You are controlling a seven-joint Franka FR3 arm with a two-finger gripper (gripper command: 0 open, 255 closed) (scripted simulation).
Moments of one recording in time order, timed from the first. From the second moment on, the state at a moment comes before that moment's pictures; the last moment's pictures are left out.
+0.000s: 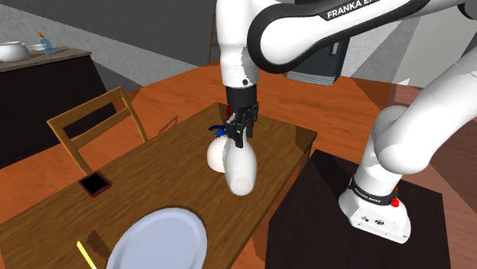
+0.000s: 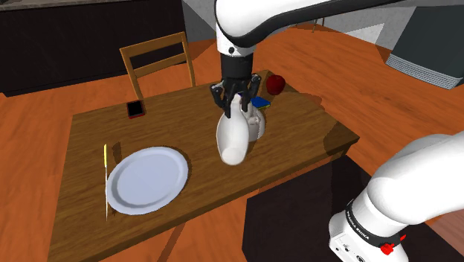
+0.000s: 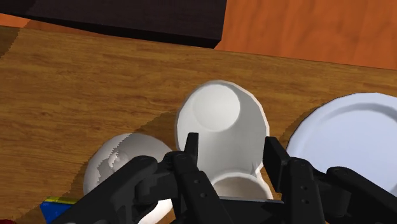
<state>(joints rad) 0.13 -0.42 0.42 -2.29 0.20 1.87 0.36</state>
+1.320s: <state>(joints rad) 0.12 -0.41 0.39 -2.01 0.18 1.60 0.38</state>
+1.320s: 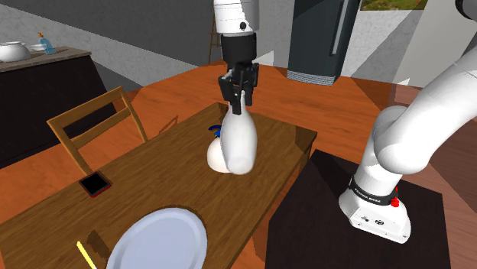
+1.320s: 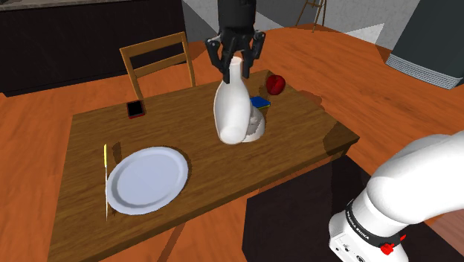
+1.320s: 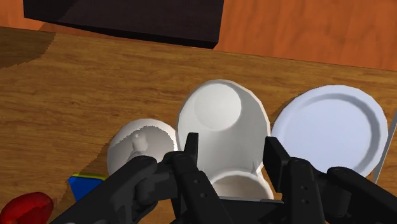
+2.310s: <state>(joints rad) 0.10 -0.36 0.38 -1.76 0.16 1.40 0.40</state>
